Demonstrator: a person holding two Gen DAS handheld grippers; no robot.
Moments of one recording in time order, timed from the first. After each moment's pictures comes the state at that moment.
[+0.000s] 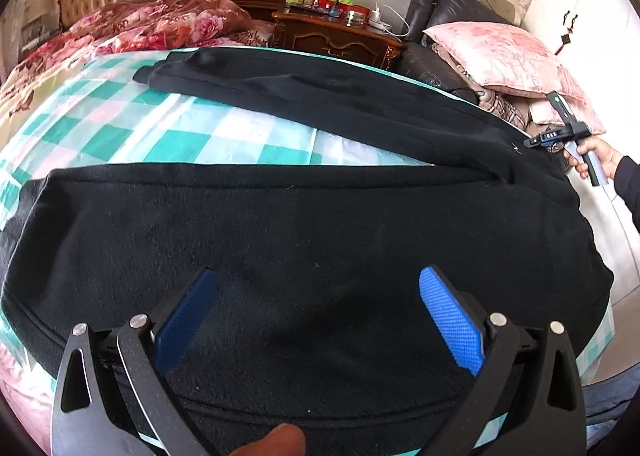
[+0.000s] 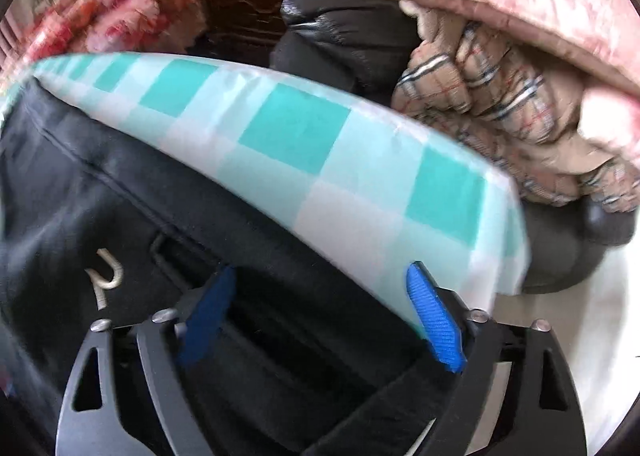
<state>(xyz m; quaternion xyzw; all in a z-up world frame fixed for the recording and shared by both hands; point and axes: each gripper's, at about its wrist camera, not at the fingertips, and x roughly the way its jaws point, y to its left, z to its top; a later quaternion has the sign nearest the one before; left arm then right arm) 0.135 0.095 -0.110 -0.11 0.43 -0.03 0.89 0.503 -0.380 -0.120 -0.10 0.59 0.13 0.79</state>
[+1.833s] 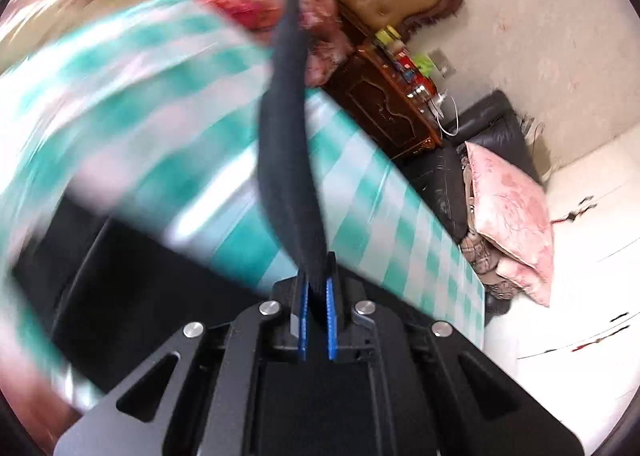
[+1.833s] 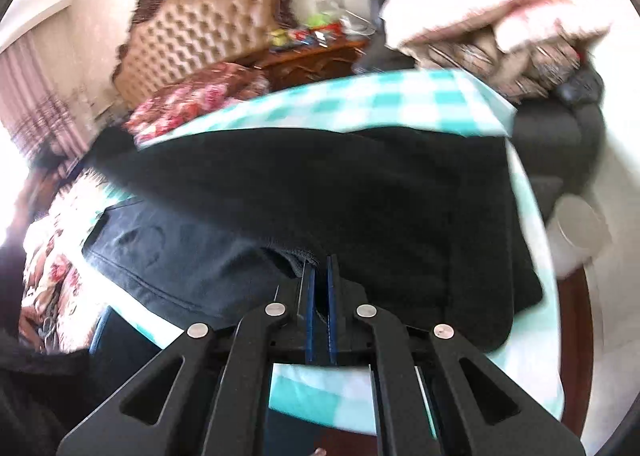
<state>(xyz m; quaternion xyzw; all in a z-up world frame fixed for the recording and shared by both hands) 0.159 0.289 -0.014 -0.40 0.42 0.01 0.81 0.065 -0.363 -0.077 0.09 0.41 0.13 0.90</state>
